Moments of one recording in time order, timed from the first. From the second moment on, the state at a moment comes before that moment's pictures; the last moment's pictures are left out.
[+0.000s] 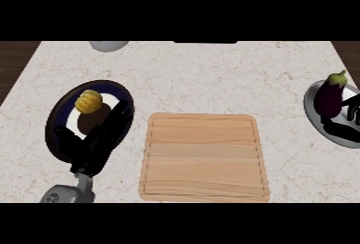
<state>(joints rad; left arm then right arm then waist) -0.08 0.17 -0.20 -1.53 0.29 0.01 0.18 -0.24 -0.70 0.16 -1.12 0.21 -0.70 -0.09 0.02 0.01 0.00</state>
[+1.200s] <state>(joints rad) -0.14 0.14 -0.21 -1.51 0.27 -0.01 0.20 -0.66 -0.71 -0.08 -0.18 0.17 -0.49 -0.48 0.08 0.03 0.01</state>
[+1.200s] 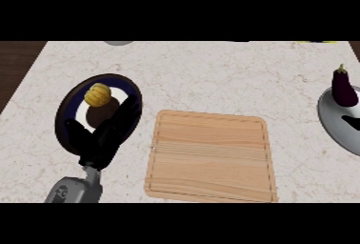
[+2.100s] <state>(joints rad) -0.10 0.15 -0.19 -1.55 0.28 -0.01 0.20 -0.58 -0.81 -0.35 -0.13 -0.10 0.10 -0.70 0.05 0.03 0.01</state>
